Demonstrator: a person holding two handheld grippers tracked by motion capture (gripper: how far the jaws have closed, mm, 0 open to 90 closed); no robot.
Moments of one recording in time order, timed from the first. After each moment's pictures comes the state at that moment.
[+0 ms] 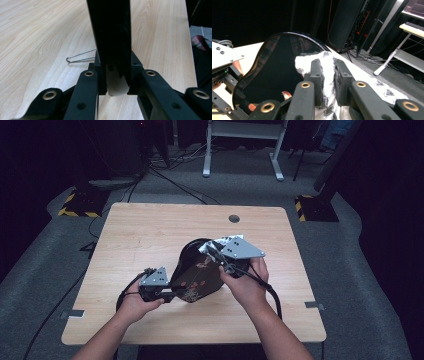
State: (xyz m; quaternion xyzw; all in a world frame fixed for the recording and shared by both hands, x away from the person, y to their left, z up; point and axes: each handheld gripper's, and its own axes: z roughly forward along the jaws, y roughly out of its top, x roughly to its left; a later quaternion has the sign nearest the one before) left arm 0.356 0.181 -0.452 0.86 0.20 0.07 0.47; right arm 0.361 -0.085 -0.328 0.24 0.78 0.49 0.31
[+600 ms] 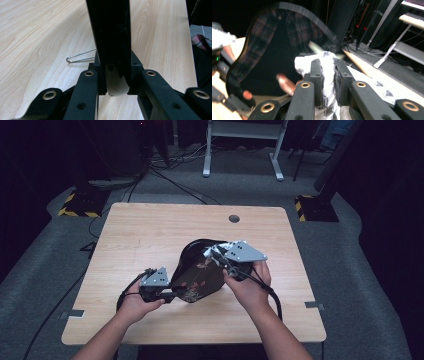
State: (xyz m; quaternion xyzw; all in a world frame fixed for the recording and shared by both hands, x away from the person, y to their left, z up) left arm 0.355 0.180 -0.452 0.86 0.19 0.07 0.46; right arm 0.362 -0.095 -0.341 0.25 0.78 0.48 0.30
